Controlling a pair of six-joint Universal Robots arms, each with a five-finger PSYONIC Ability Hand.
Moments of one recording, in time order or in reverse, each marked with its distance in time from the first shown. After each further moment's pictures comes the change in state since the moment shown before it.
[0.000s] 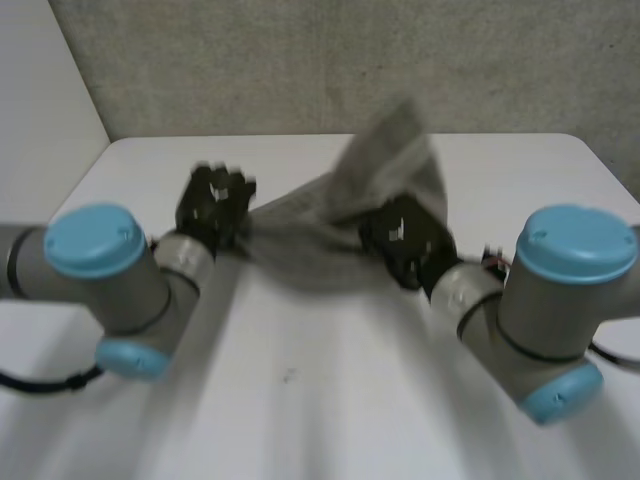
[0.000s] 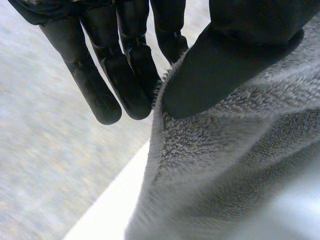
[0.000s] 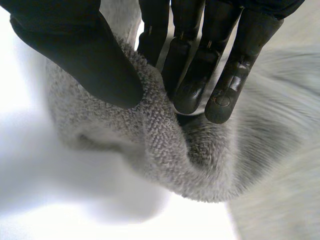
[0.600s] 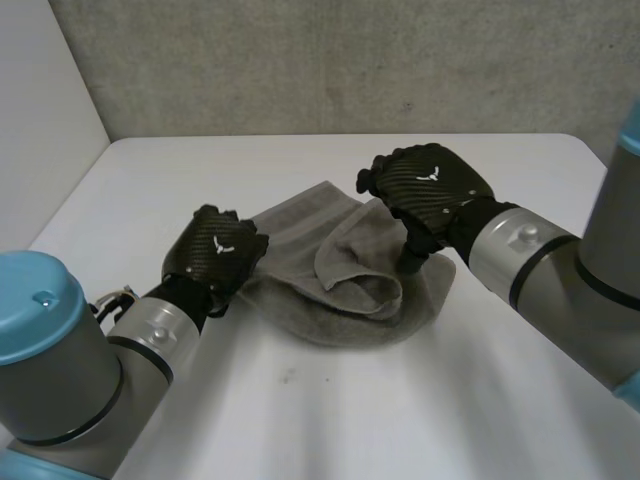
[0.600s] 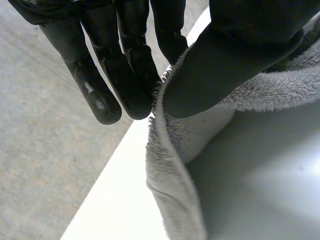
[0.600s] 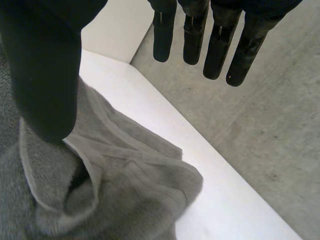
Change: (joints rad) left arm -0.081 0.376 -0.335 -0.173 0.015 0.153; right arm -0.005 -0.244 -0.145 0.425 -0.007 0.448; left_hand 0.000 0.000 0.000 0.000 0.000; right_hand -0.619 -0.805 -0.837 -0.850 -0.818
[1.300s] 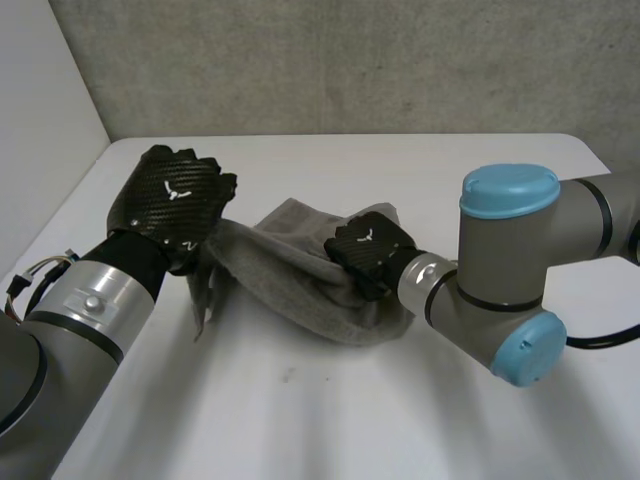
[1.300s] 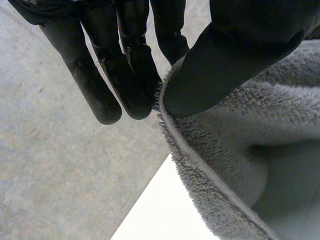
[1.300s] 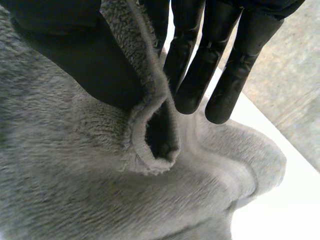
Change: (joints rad) left arm 0.047 0.221 0.011 -0.072 0.008 -0.084; right arm 0.071 0.432 -0.221 -0.048 -0.029 -0.126; left_hand 0.000 0.000 0.000 0.000 0.000; right_hand 0.629 0.798 0.823 0.831 0.801
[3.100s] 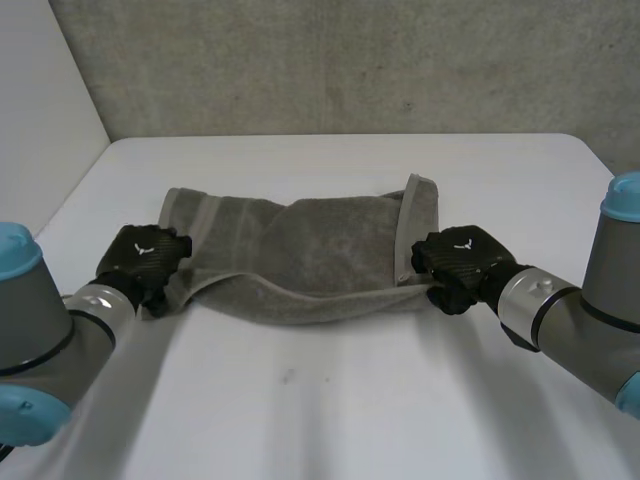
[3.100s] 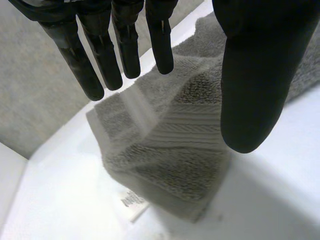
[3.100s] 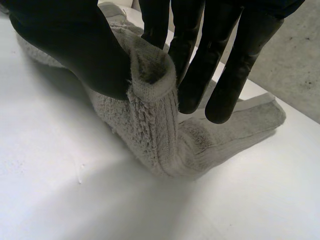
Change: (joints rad) left arm 0.260 -0.358 0.012 0.017 0.046 -0.097; right arm -0.258 -0.294 0.405 -0.037 -0.073 0.140; left_hand -0.725 -0.756 -0.755 -0.755 -0.746; right_hand 0.000 0.003 0.016 0.018 0.028
